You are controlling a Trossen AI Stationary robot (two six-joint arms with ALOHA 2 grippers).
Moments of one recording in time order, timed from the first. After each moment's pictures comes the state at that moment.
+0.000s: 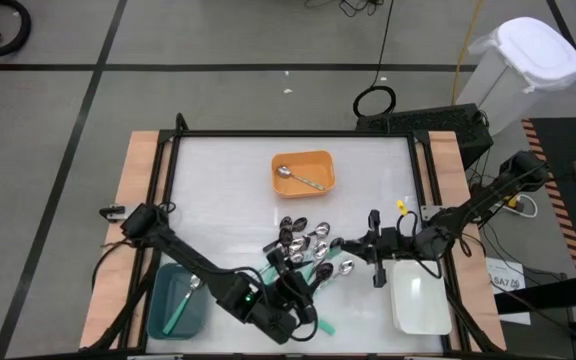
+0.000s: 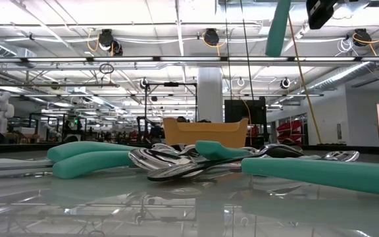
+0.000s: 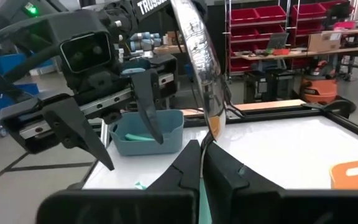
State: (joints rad) left arm -0.58 2.06 1.76 -0.41 -1.00 -0.51; right arm 0.60 1.05 0.42 0.62 0.60 0.14
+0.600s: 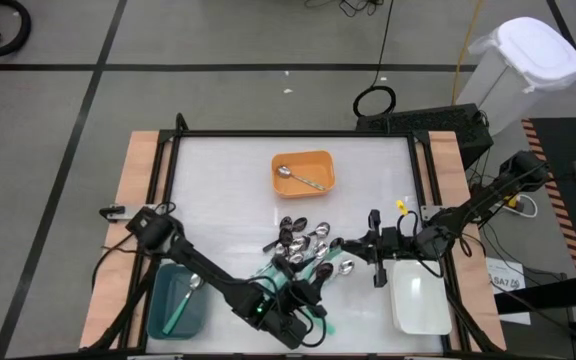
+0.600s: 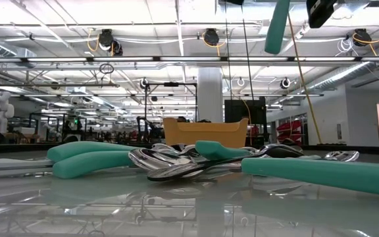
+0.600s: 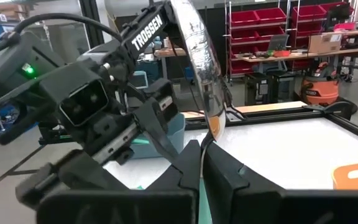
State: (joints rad) left arm -0.57 2.21 1.76 -0.16 -1.26 -0.28; right arm 0.60 1.05 0.42 0.63 0.60 0.14
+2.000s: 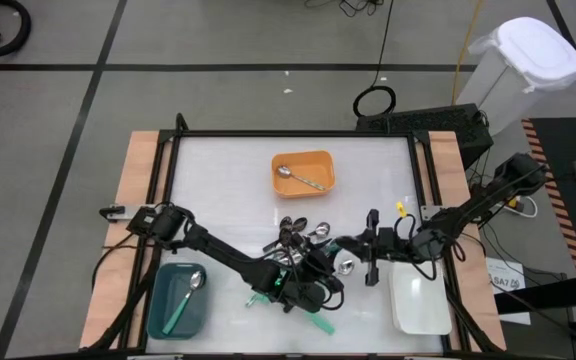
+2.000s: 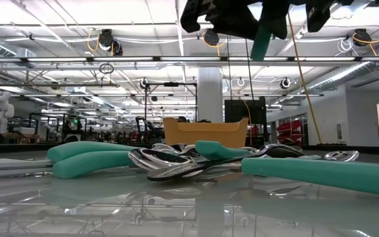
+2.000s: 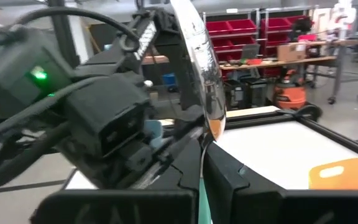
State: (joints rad) left arm -0.43 2.24 1.76 -0.06 -1.12 -0.33; right arm 0.60 1.14 0.42 0.77 0.72 0.10
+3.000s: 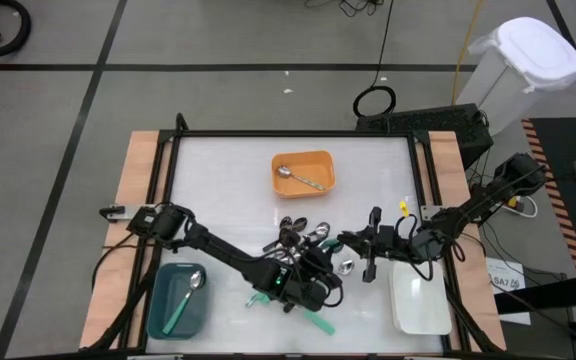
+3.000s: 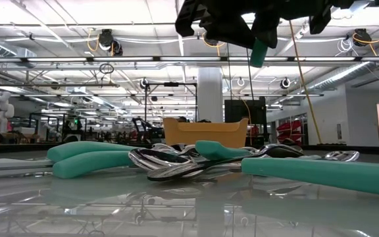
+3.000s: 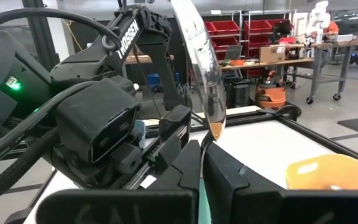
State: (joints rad) left arm -0.42 2.24 1.76 -0.14 -1.15 -0.38; right arm 0.60 1.14 0.42 0.76 0.79 0.09
